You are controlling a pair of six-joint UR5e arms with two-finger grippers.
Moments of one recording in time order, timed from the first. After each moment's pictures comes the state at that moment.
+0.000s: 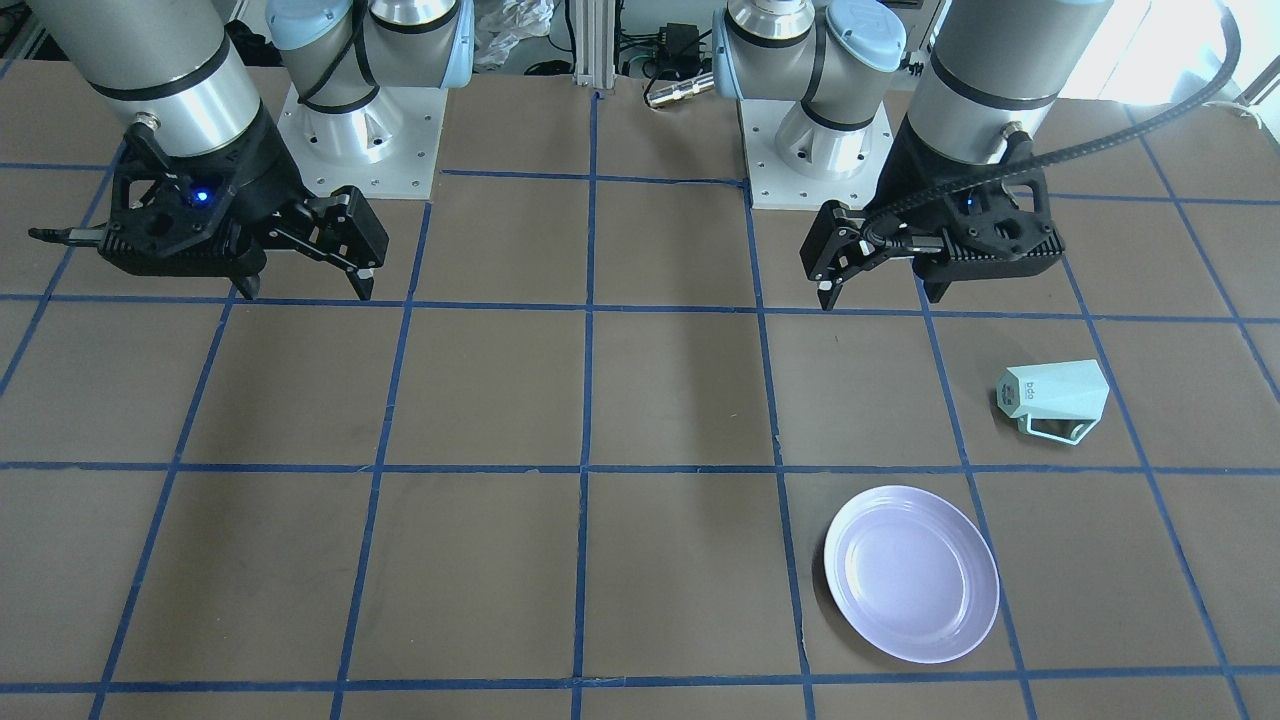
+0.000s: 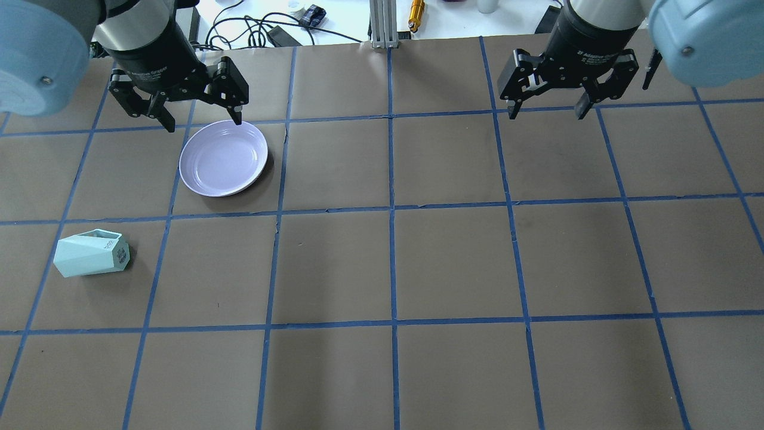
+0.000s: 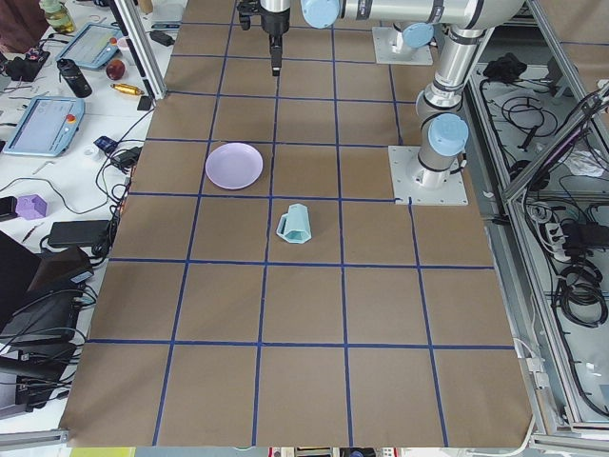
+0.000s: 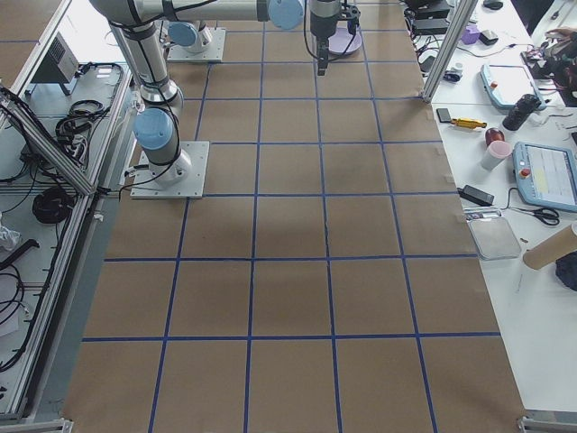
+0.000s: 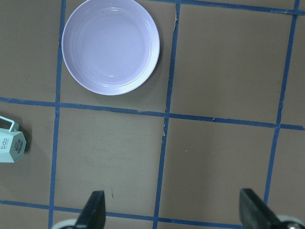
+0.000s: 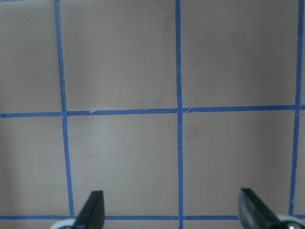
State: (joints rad) left arm -1.58 -1.64 -1.50 -1.52 1.59 -0.09; right arm 1.58 -1.50 1.51 -1.61 -1.52 0.04
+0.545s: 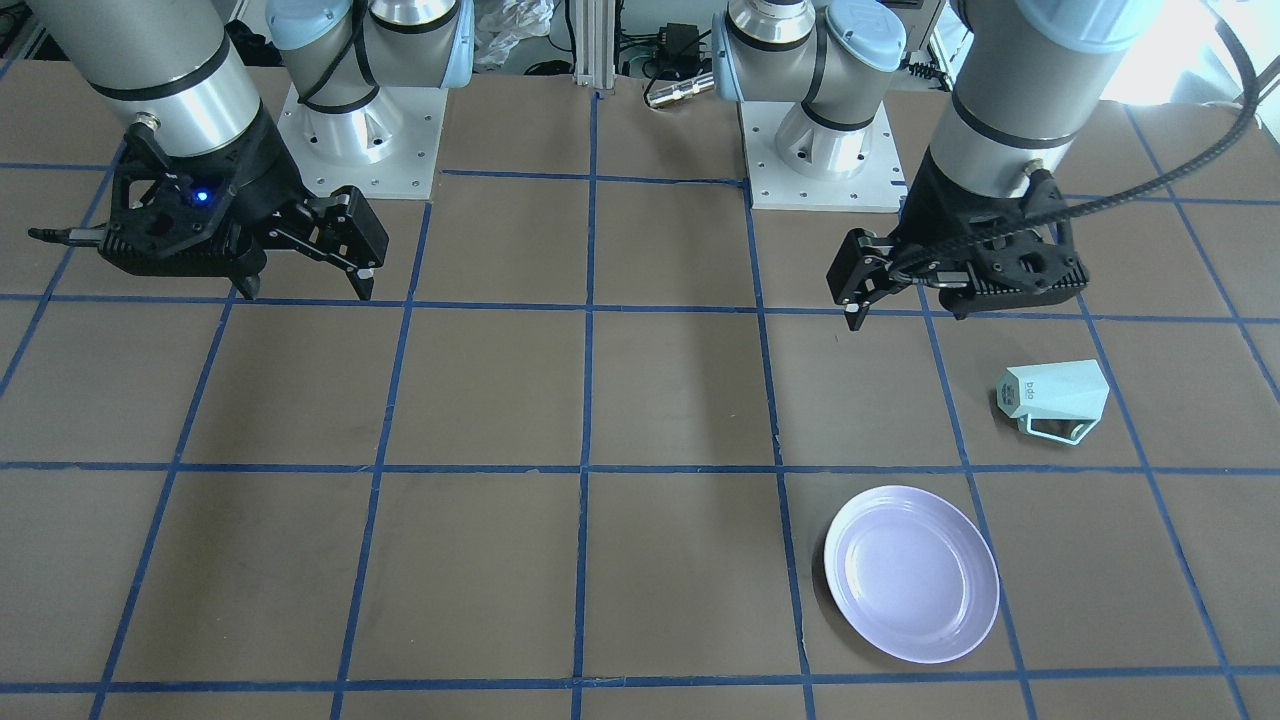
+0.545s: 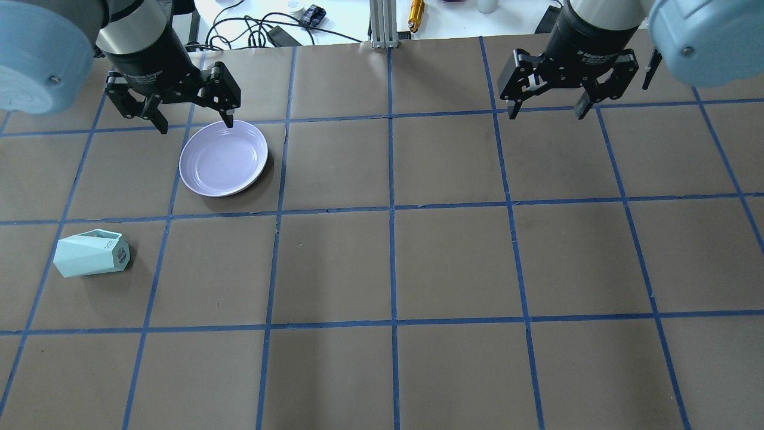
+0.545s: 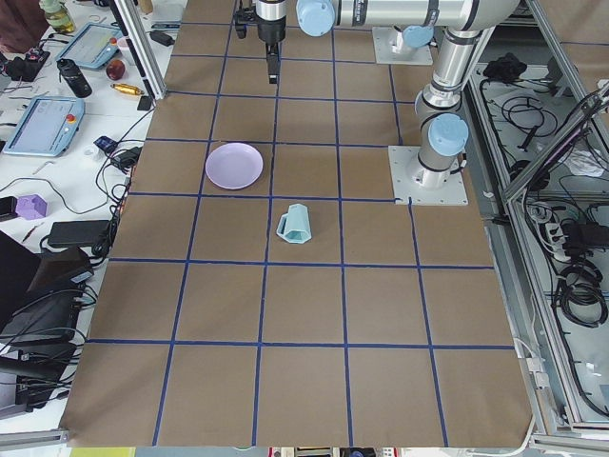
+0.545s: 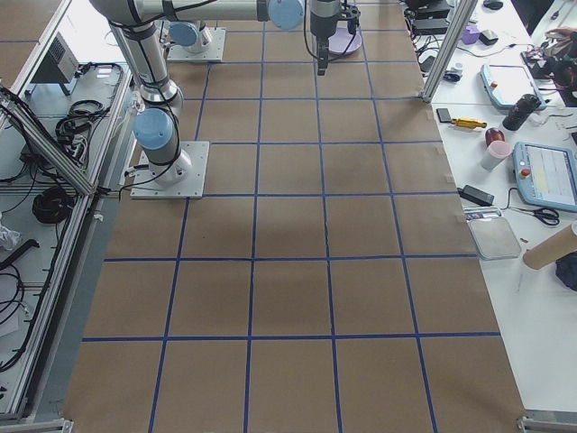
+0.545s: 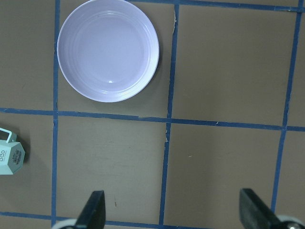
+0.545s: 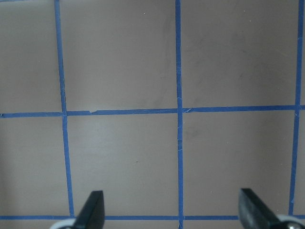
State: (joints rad) left arm -1.53 -1.65 -1.52 -1.51 1.65 -0.06; right arm 1.58 -1.50 1.51 -1.61 -1.52 0.04
